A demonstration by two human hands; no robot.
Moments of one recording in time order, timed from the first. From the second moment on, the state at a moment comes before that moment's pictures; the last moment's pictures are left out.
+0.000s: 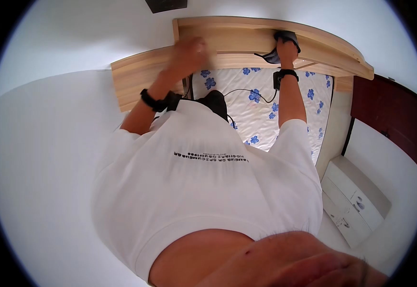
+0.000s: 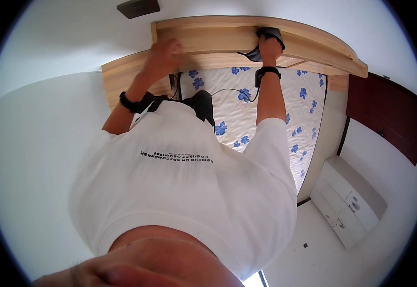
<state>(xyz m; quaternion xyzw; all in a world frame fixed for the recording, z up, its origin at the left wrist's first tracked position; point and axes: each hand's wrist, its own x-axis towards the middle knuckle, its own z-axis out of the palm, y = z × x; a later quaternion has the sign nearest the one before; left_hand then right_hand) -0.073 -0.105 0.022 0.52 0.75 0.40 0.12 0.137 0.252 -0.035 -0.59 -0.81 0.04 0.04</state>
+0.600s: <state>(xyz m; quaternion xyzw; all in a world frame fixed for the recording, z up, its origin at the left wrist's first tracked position) -0.060 -0.125 -0.001 0.48 0.83 0.25 0.12 0.029 0.008 -0.045 -0.26 -0.94 0.20 0.09</state>
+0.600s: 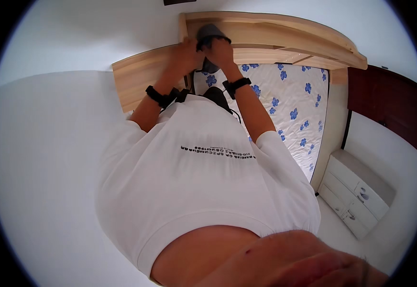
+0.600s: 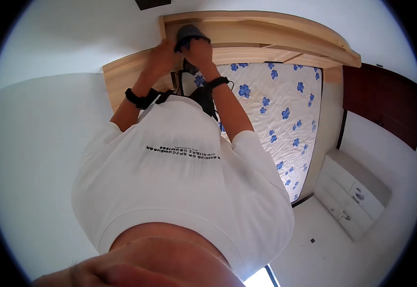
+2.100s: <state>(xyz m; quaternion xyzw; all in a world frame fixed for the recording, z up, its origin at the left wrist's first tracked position) -0.087 -0.275 -0.198 0.17 0.69 0.12 0.69 -0.025 -0.049 0.029 -0.26 -0.95 0.14 0.08</state>
